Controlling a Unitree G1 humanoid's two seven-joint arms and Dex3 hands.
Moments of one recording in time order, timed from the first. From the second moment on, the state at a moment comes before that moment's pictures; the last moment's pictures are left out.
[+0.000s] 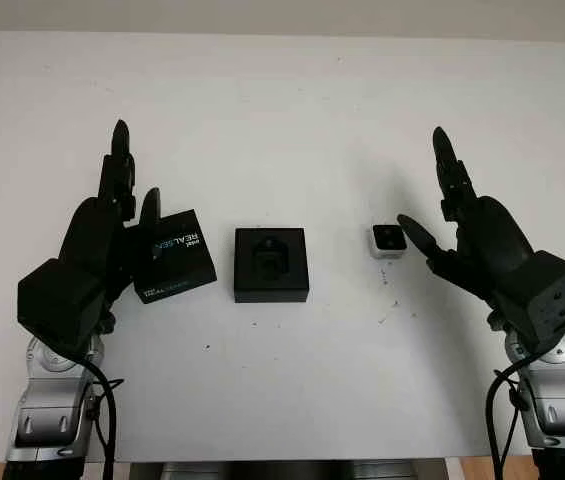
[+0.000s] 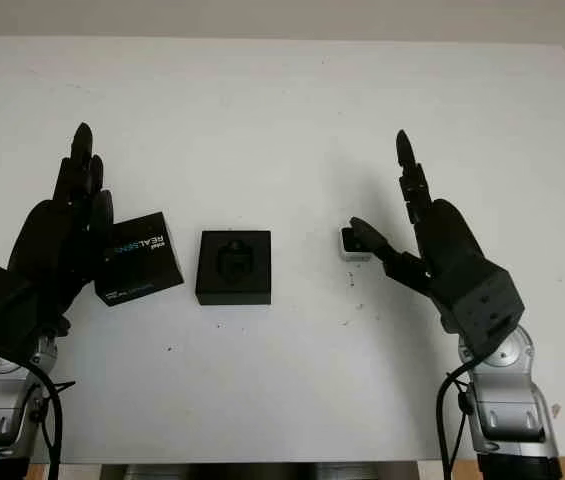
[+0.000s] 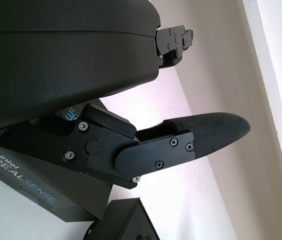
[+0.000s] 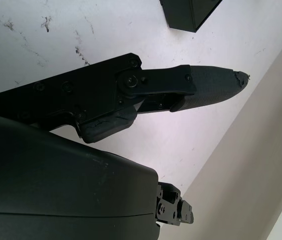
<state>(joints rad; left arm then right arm) -0.12 0.27 0.16 -0.15 0.02 -0.01 -0.12 -0.14 -0.37 -0.12 -0.12 -0.06 0.02 0.23</state>
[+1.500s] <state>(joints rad) -0.14 0.27 0.17 -0.12 0.01 -0.03 -0.12 -0.28 -0.63 -0.06 0.24 -0.29 -0.16 0.30</state>
